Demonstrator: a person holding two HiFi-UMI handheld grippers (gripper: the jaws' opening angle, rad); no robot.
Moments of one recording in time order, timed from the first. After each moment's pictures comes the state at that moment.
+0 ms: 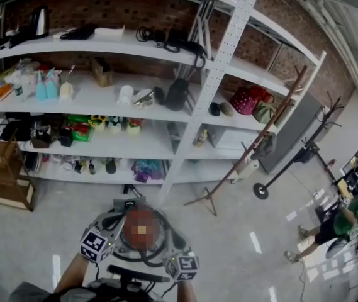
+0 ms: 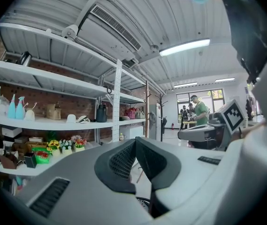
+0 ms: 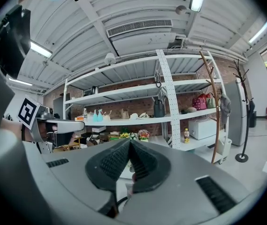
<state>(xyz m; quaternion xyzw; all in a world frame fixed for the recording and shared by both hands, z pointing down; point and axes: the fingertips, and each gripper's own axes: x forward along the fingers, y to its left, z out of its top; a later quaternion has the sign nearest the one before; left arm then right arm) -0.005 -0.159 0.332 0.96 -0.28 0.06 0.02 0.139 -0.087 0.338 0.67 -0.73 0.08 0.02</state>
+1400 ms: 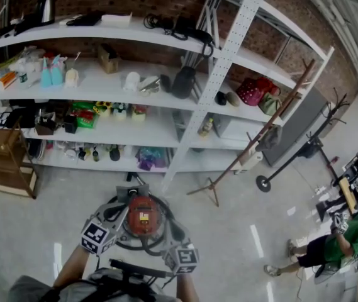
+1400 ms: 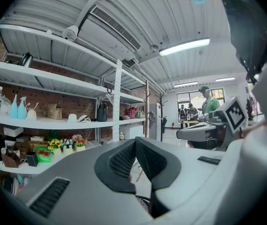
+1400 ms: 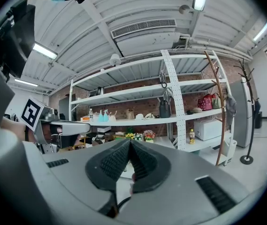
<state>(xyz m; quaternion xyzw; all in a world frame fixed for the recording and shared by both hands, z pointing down) -0.011 -0.147 0.326 0.96 -0.29 0.06 0.02 0.118 -0.079 0.340 0.65 -0.76 0.08 0.02</state>
